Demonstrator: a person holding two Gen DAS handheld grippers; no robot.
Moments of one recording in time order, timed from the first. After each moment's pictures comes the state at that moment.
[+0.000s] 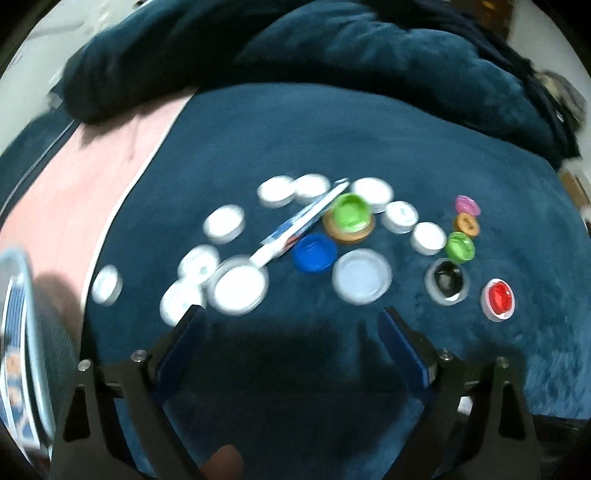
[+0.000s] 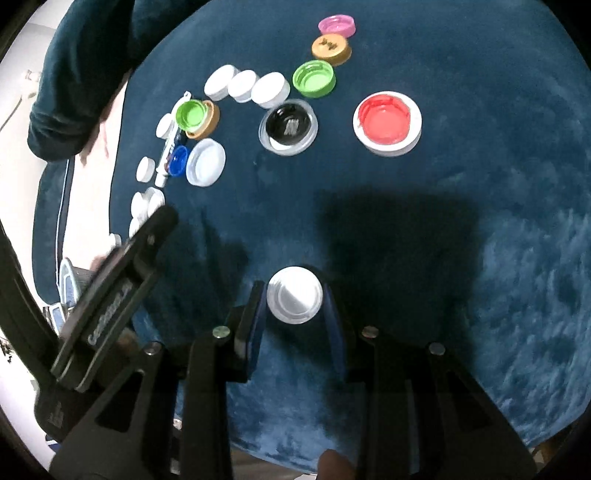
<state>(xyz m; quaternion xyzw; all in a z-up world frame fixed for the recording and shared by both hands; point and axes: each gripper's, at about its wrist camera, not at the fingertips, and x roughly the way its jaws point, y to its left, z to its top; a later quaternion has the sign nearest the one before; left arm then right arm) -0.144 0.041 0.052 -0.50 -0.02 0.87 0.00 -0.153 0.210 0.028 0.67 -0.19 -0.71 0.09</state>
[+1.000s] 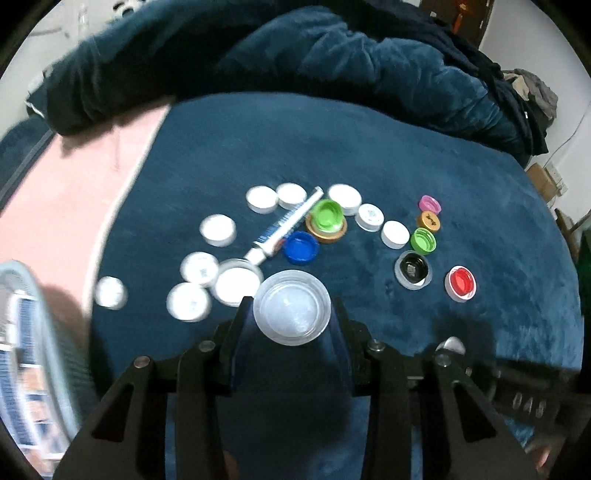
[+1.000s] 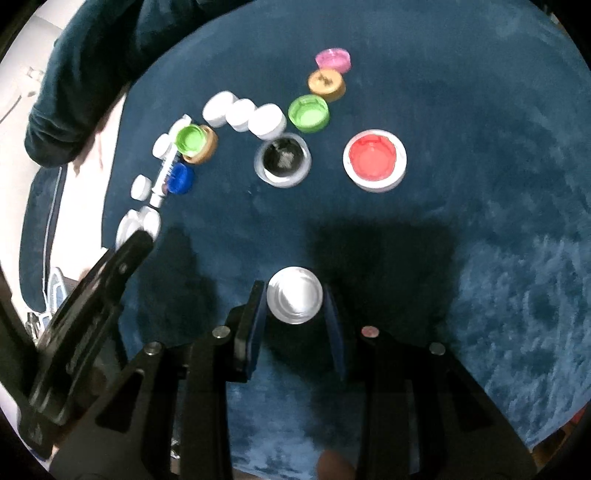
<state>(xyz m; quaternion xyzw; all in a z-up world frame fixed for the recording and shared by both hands) -0.118 0.014 0.088 -0.49 -0.03 0.87 0.05 -0.153 0.210 0.050 0.63 -0.16 -0.75 0.07</state>
